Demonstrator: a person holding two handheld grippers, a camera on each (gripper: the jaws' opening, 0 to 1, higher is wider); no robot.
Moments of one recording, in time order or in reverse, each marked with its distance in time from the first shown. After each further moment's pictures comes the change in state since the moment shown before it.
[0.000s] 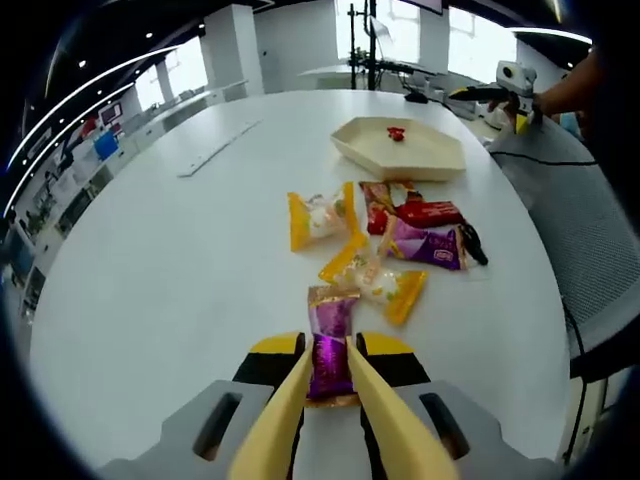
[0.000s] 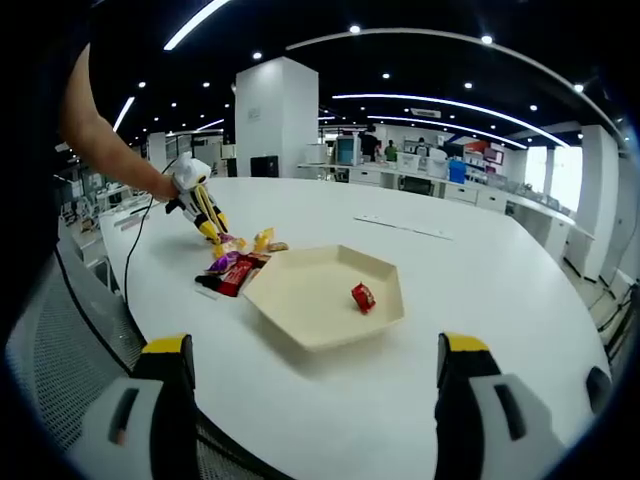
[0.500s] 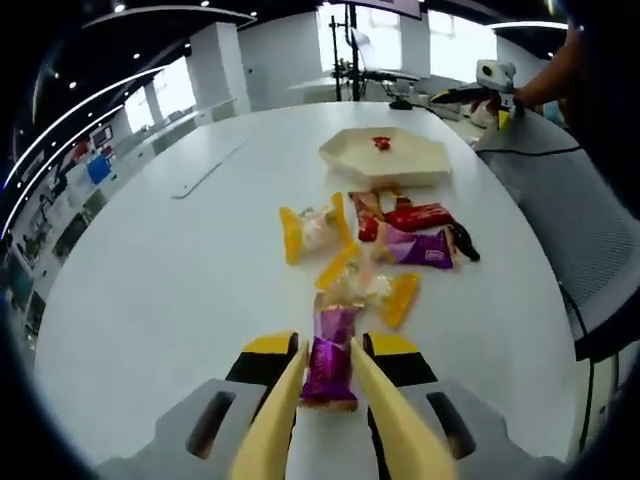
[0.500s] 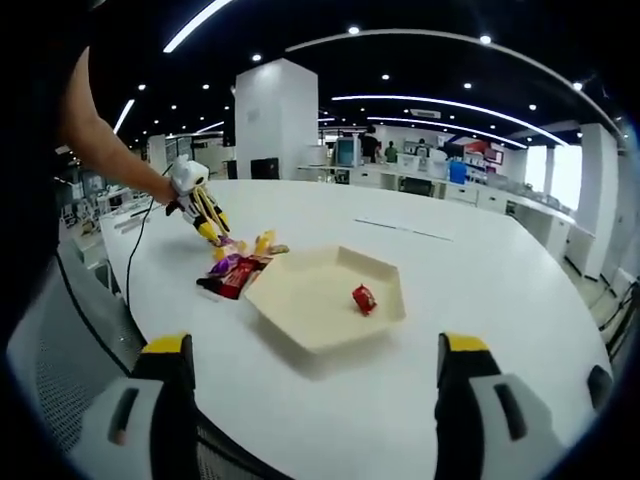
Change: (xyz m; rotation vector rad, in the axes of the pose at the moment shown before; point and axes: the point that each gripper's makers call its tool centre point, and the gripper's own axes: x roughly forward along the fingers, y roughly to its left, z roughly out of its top) left arm -0.002 -0.002 0.004 0.091 -0.047 -0.028; right arm 0.000 0.000 0.002 0.008 -0.011 0.003
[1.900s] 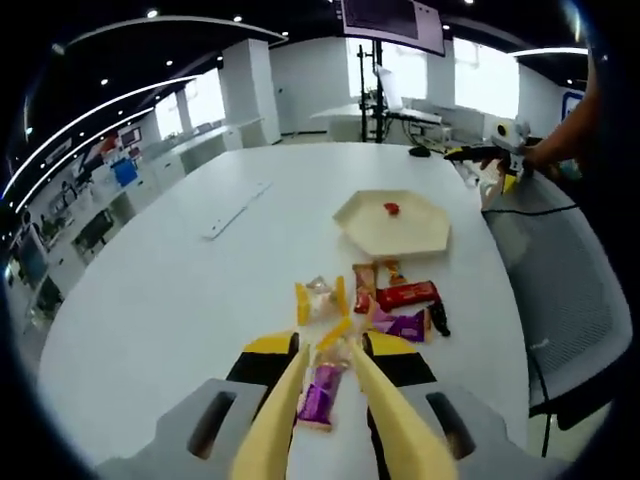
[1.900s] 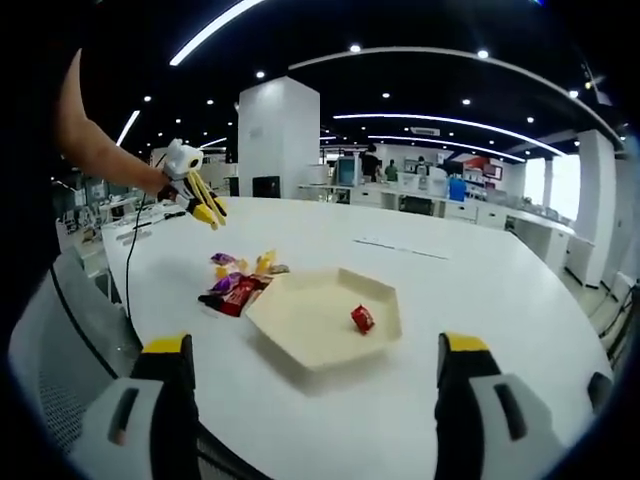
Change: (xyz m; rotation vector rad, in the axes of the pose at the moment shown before) left arm -0.056 -0.007 0.071 -0.058 -0.117 0.094; right arm -0.003 0.000 0.014 -0.011 -0.084 0.000
